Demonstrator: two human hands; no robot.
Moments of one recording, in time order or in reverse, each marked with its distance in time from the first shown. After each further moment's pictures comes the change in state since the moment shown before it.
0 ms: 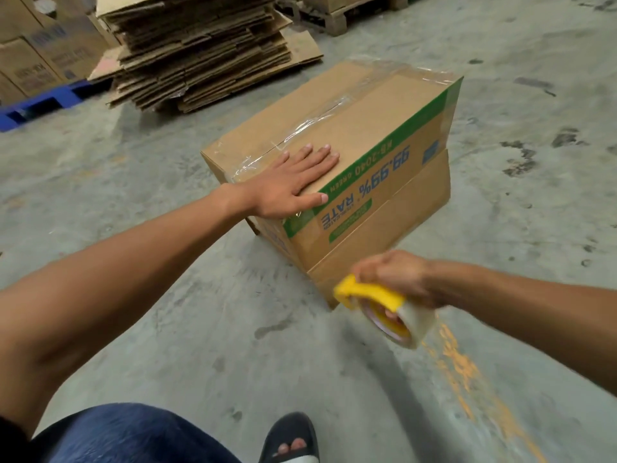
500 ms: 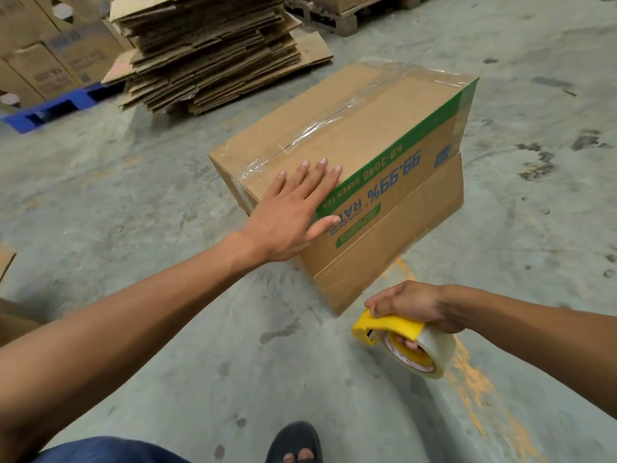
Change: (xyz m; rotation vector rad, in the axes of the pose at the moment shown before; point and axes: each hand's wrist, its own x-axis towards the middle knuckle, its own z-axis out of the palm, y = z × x) left_hand -0.031 0.035 0.028 0.141 0.233 -0.158; right_hand 0.023 0.030 -0.012 -0.099 -0.185 0.200
